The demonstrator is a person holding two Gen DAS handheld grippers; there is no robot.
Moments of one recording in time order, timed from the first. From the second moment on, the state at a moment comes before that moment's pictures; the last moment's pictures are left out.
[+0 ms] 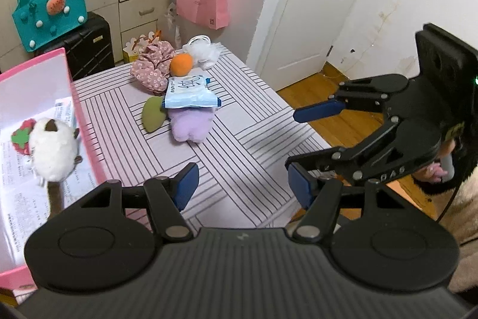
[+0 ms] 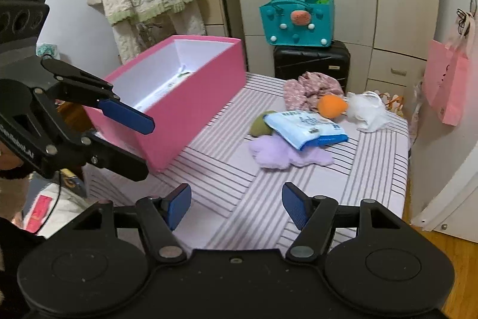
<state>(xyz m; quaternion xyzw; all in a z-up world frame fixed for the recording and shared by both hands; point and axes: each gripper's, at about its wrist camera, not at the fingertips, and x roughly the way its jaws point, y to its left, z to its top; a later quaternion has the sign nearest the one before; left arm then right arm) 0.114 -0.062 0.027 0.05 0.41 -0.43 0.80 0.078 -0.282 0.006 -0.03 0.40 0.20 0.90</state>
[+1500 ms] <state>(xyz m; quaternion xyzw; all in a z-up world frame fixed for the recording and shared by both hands) 0.223 -0.144 -0.098 -0.08 0.44 -0.29 0.85 0.190 -0.302 -0.113 -0.08 0.37 0.19 0.91</state>
